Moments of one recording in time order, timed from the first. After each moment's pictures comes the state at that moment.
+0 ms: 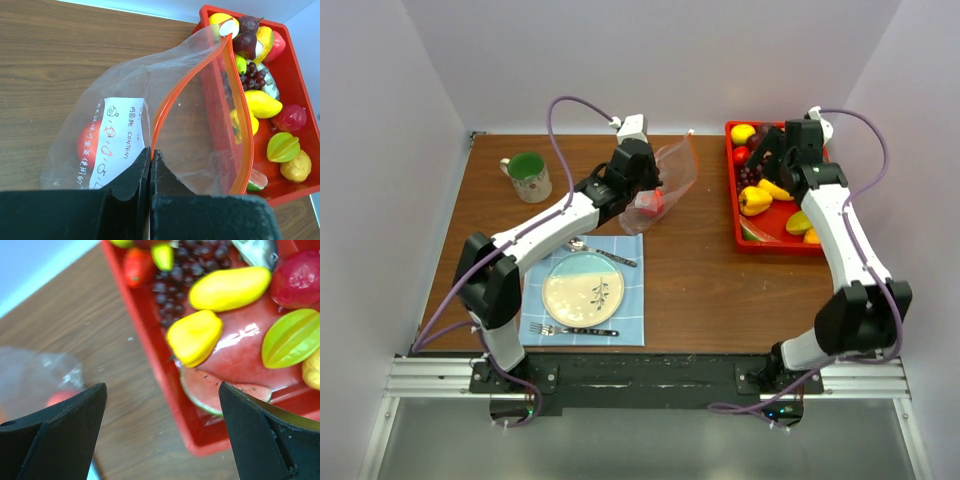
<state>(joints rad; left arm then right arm) -0.70 1.78 1.53 -0.16 -0.32 -0.59 0.08 1.49 1.45 -0.62 0.23 0.56</state>
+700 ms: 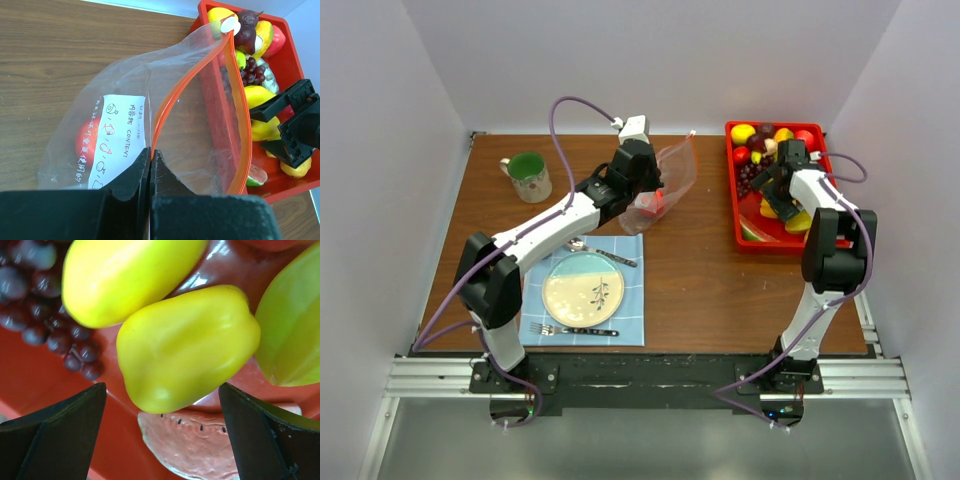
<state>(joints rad) -0.70 1.78 1.53 -0.17 -0.31 -0.59 -0.06 1.94 1.46 -0.59 0.22 0.87</state>
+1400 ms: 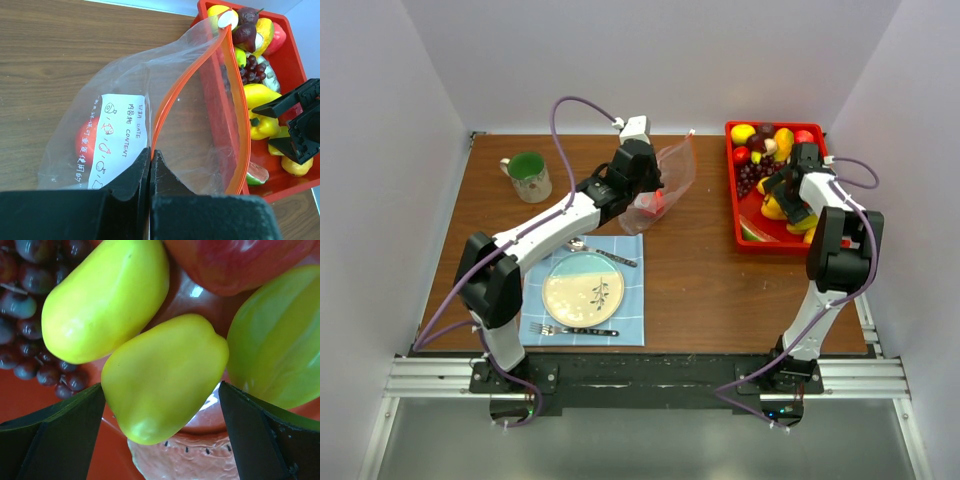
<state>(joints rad) -0.70 1.79 1.54 -0.17 -0.30 -0.58 -0.13 1.94 1.44 -0.55 0.22 0.87</state>
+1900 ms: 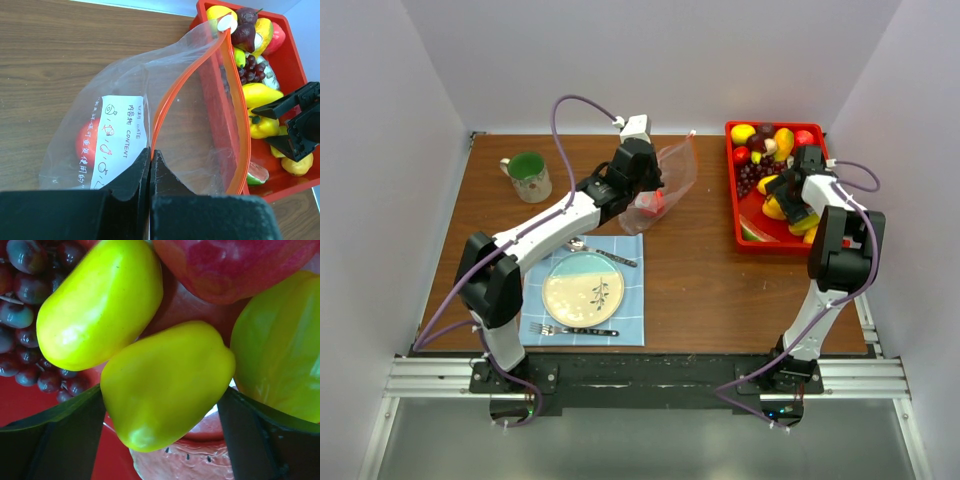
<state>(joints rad) -0.70 1.79 1.55 -0.18 -0.30 -0.57 -0.16 1.95 1.42 -0.50 0.18 0.89</state>
